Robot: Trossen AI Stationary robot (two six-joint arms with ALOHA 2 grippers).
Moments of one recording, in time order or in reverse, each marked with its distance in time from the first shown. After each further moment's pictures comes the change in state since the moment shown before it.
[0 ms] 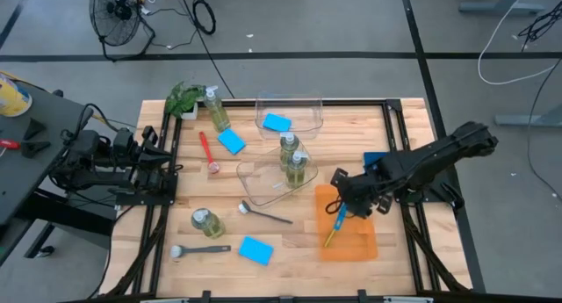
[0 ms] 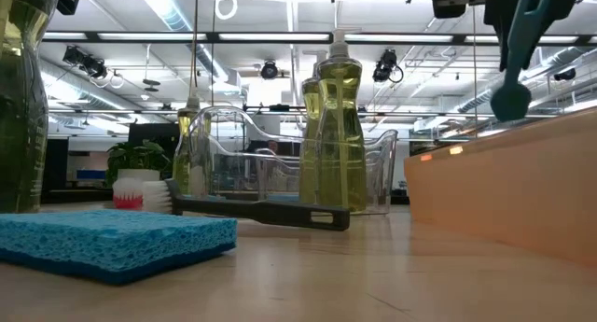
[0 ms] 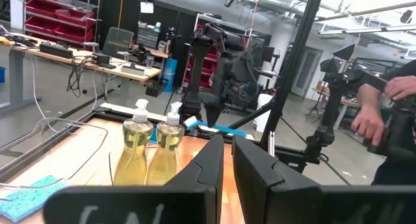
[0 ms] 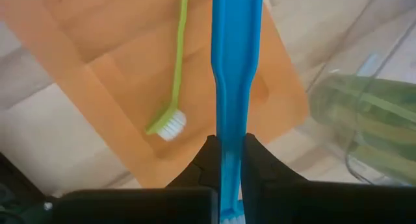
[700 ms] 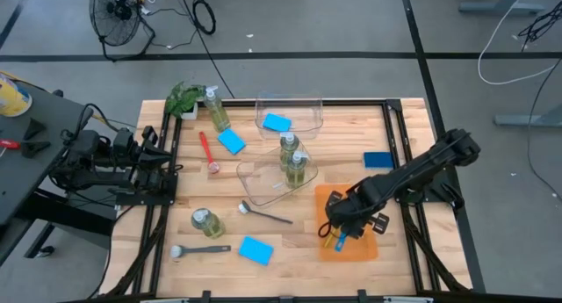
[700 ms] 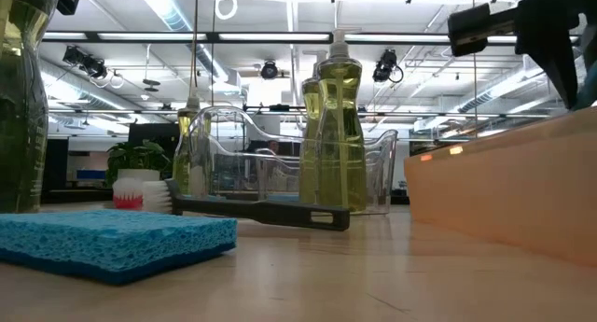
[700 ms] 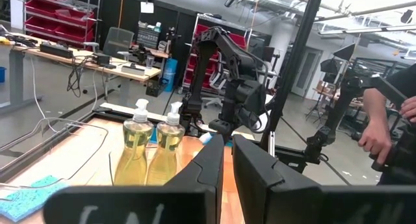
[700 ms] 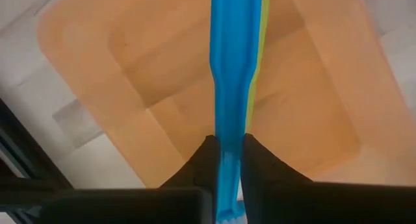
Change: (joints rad) left arm 0.000 0.000 0.000 0.000 0.000 0.000; right arm 0.096 0.209 0.000 0.043 -0.167 0.132
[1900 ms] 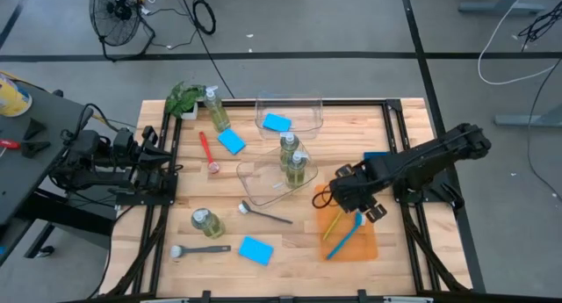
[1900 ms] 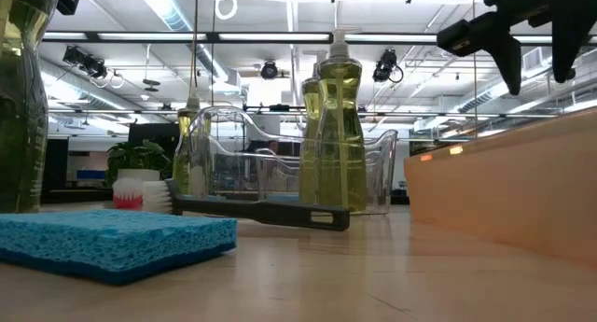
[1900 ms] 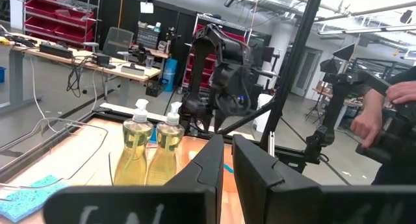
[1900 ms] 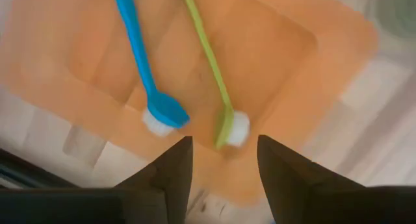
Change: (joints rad) left arm 0.000 0.000 0.000 0.000 0.000 0.000; right arm -0.149 -0.129 0.000 -0.099 0.058 0.361
